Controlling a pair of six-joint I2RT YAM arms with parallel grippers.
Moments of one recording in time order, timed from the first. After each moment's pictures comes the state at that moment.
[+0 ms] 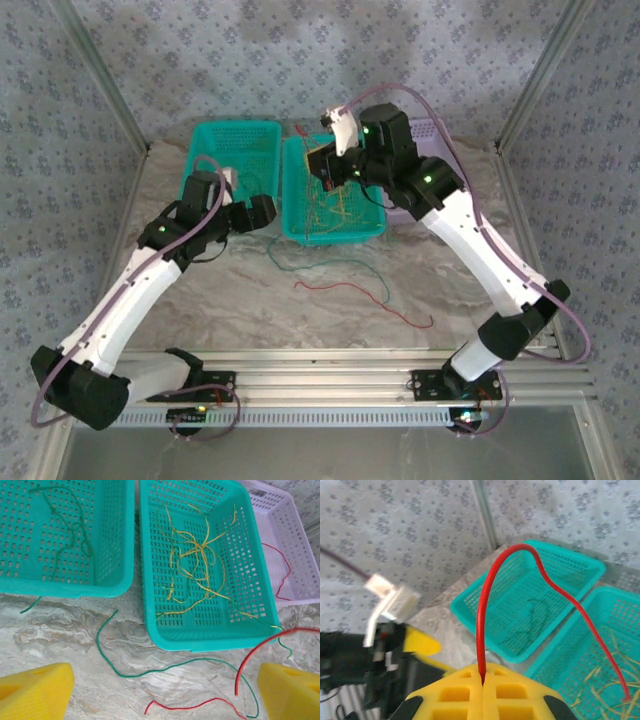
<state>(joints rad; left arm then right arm) -0.46 1.15 1.16 -0.68 0.02 -0.60 0.67 1.58 1.87 -0.67 -0.24 0.16</state>
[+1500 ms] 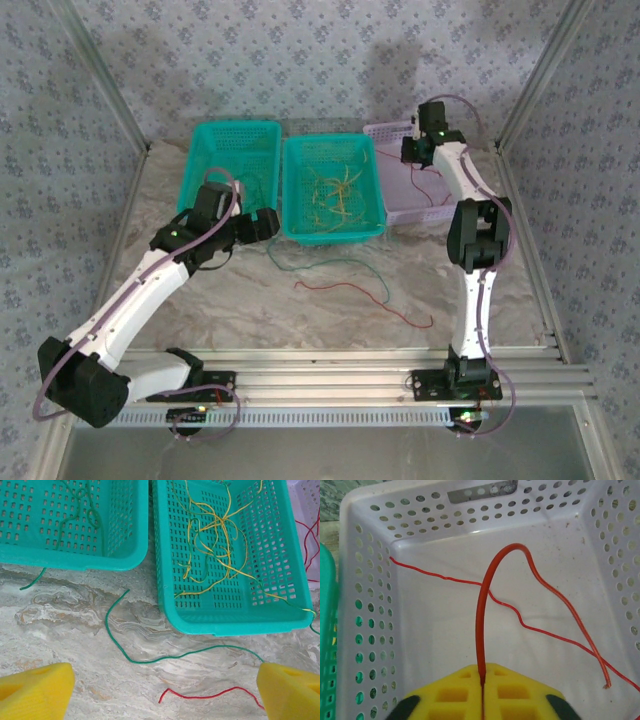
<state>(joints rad) -0.49 1.16 1.07 -0.66 0.01 -0.60 0.09 2.26 2.09 -0.67 0.01 0.12</state>
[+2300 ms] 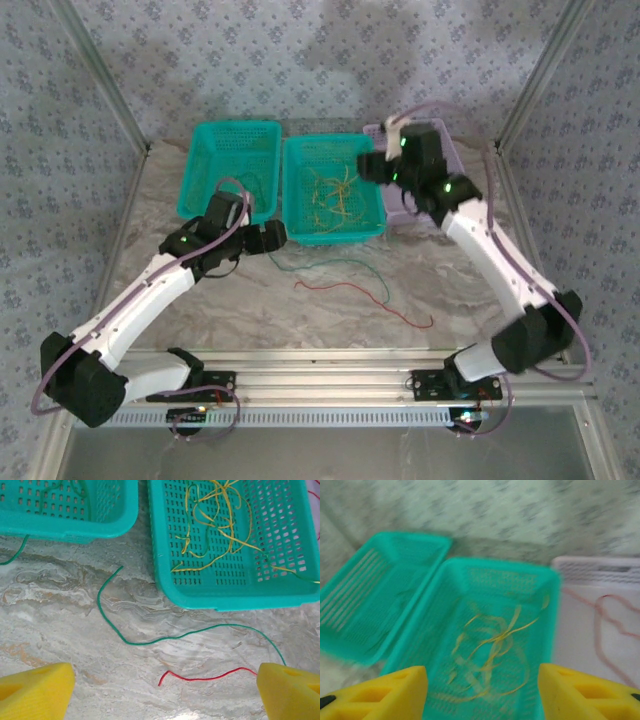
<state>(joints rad) -0.55 1.16 1.01 -0.65 0.00 -0.62 0.47 1.41 1.42 -0.50 0.00 0.16</state>
